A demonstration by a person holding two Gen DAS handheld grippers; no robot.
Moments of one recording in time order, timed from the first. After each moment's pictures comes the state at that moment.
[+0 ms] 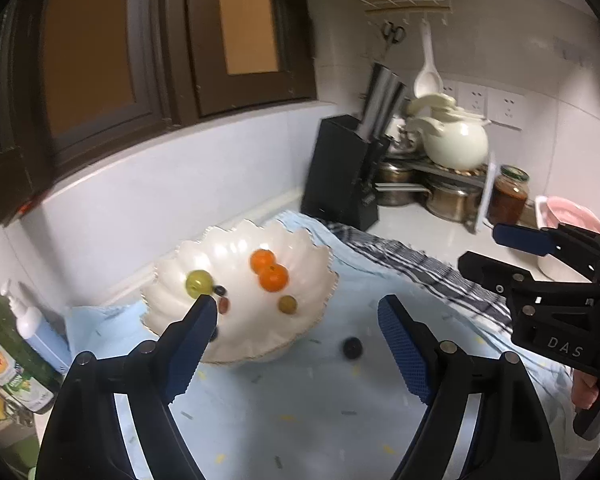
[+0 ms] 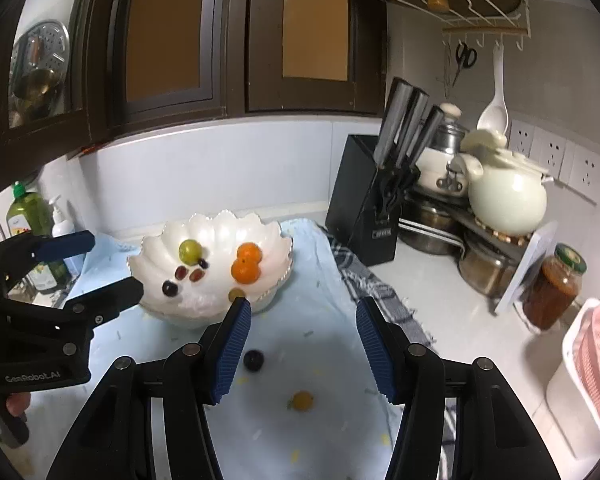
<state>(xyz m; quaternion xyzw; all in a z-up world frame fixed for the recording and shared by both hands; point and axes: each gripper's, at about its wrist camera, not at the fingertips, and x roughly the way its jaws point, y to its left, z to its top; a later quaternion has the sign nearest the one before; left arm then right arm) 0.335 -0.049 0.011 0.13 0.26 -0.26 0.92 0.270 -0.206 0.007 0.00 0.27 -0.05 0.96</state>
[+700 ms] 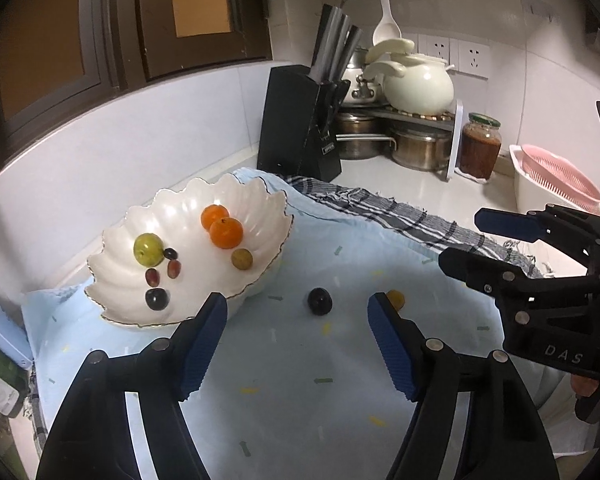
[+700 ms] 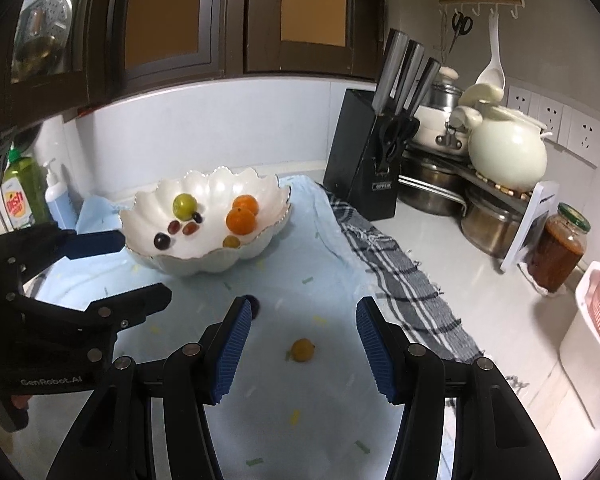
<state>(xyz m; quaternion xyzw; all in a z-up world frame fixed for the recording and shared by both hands) 0.333 -0.067 -0.048 0.16 0.30 -0.31 0.89 0.256 -0.206 -0.048 0.00 0.30 -0.06 0.95</state>
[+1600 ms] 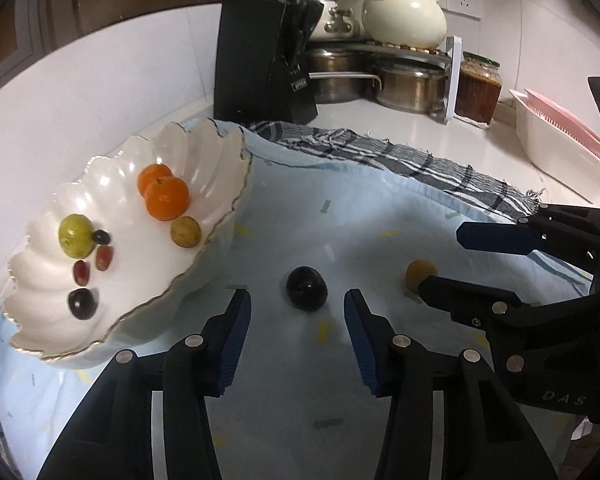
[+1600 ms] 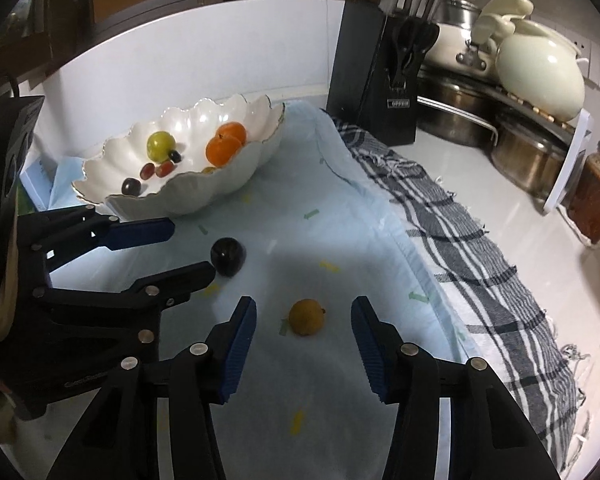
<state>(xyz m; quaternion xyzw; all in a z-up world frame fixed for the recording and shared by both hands) 0.385 -0.114 -0.124 0.20 0.35 -0.36 0.84 0.306 -0.222 -0.122 0.04 0.39 -0.05 0.92</state>
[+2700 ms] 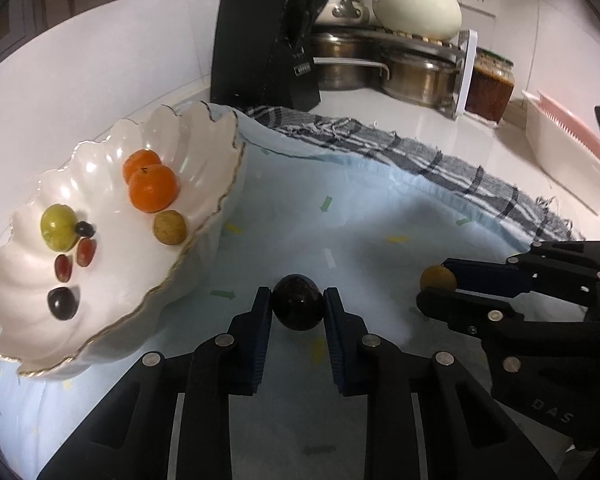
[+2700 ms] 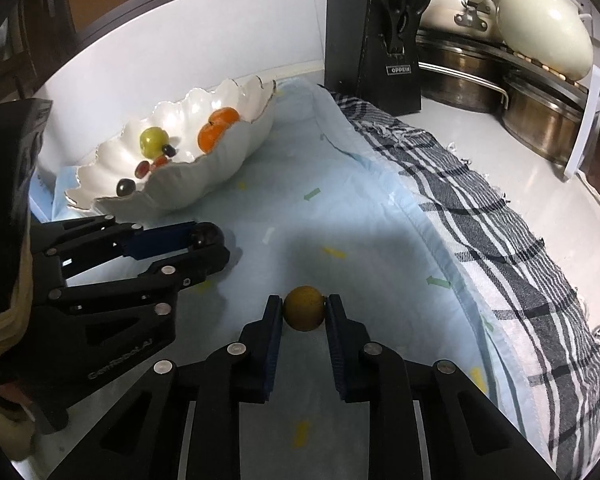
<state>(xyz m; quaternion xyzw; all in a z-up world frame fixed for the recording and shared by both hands) 0.397 -0.127 -0.128 0.19 0.38 -0.35 0.84 0.317 -0.234 -0.136 0.09 0.41 -0.03 0.91</state>
